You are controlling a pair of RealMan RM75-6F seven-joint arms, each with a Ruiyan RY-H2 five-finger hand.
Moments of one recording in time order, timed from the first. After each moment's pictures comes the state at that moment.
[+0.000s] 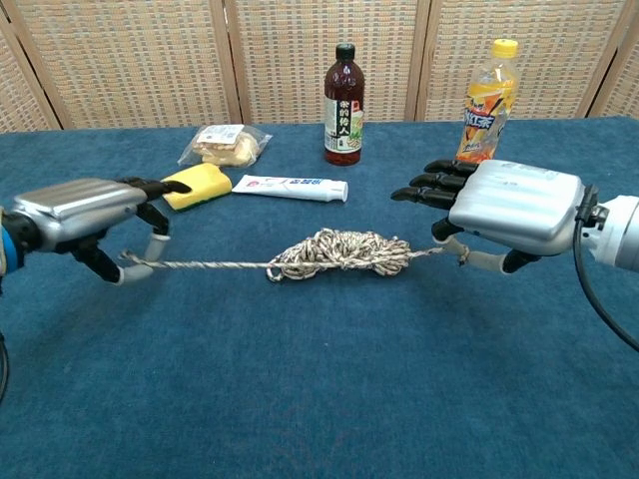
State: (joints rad) left arm -0.65 -1.54 -0.07 -1.26 1.37 0.95 0.18; right arm 0.75 -1.62 -0.05 -0.96 -1.76 1.14 -0.29
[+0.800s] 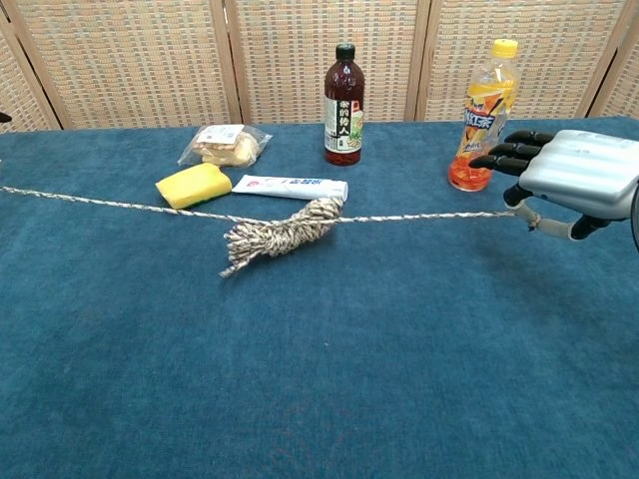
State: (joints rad) left arm -0.59 -1.50 -0.08 -0.74 1.38 0.95 -0.29; right arm 0.70 -1.55 -0.02 -0.93 -1.64 1.09 -0.32
